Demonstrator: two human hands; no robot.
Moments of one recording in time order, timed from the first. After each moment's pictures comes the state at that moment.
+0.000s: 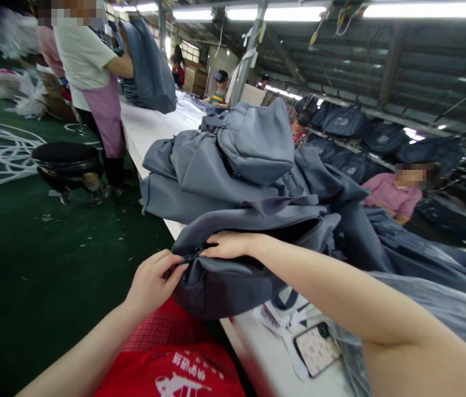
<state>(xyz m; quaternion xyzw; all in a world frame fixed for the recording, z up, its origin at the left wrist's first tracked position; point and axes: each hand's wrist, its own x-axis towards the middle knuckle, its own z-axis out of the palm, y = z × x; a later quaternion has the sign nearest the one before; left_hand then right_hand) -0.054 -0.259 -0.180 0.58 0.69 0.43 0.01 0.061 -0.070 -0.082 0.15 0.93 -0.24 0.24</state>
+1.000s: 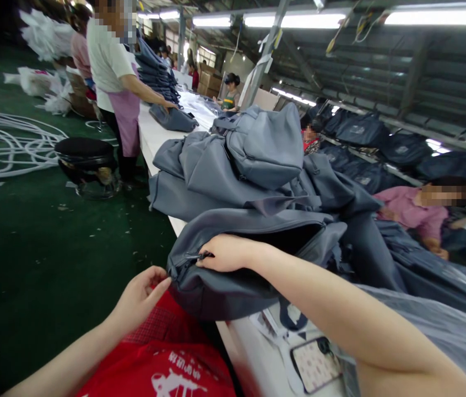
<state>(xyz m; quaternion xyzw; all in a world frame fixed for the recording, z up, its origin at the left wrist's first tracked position) -0.047 -0.295 -0.209 0.40 0.75 0.46 0.23 0.065 -0.097 -0.062 0.04 0.96 -0.19 0.21</state>
